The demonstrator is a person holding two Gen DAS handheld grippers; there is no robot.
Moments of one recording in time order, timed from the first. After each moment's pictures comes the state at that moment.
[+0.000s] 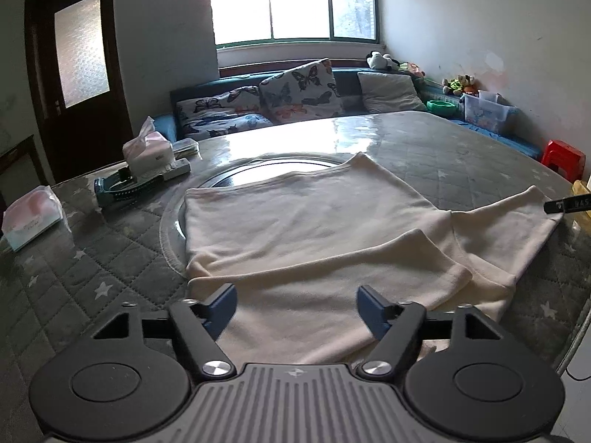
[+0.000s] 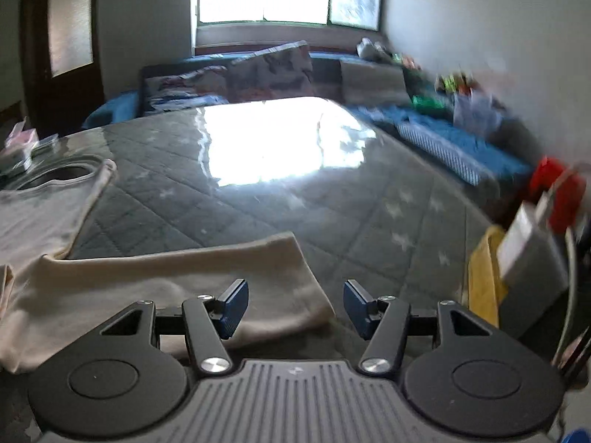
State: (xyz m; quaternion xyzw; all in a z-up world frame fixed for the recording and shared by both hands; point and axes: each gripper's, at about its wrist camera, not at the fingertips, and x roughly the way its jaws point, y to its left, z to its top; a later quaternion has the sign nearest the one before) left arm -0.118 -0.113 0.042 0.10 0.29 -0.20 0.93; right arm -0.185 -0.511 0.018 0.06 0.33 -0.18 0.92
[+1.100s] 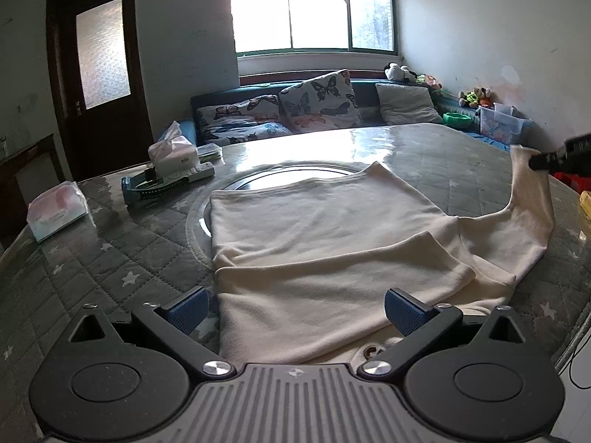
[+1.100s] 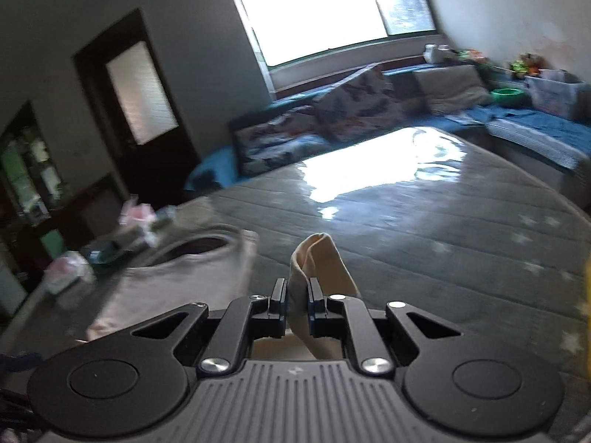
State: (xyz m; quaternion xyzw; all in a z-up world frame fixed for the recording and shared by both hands) left arm -0.137 -0.097 0.047 0.08 0.28 -0.17 0.94; right arm -0.189 -0.479 0.077 0.18 0.26 -0.01 0.95
